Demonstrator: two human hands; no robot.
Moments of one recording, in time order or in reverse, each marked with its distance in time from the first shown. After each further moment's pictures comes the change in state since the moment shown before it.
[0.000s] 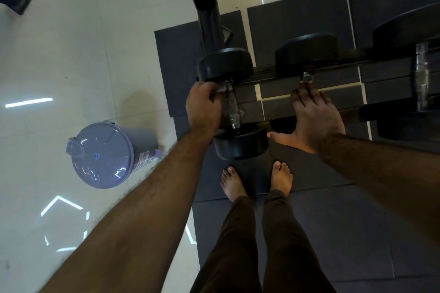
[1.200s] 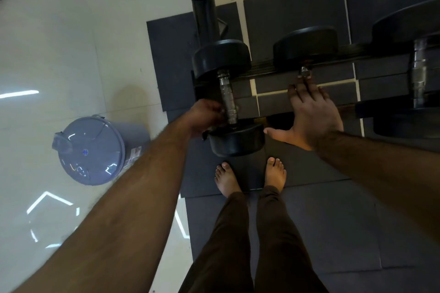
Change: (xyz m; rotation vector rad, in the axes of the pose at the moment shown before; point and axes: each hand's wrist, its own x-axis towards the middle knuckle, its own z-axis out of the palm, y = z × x) left_hand 0.012 -0.051 0.017 -0.359 -0.736 -0.466; right_hand 0.002 -0.002 0.003 -0.007 0.040 -0.001
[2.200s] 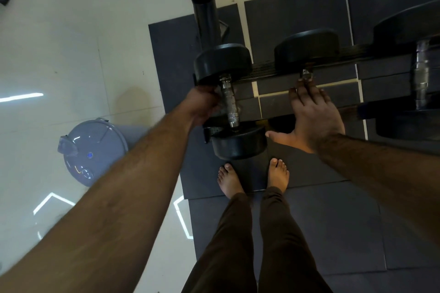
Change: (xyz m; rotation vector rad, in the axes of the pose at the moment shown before) left_hand 0.027 0.029 -0.011 -0.426 -0.009 -0.011; right_hand 0.002 0.003 0.002 -0.013 -0.046 -0.015
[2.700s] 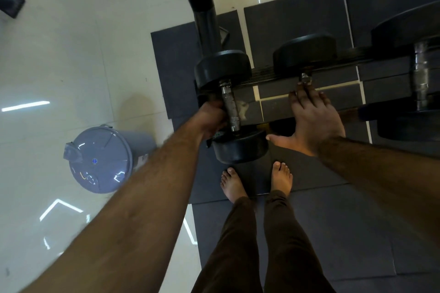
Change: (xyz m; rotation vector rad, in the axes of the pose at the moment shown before) left_hand -0.018 -0.016 0.020 0.112 -0.074 -0.069; right_hand -0.003 -0.001 -0.005 0.025 0.010 0.004
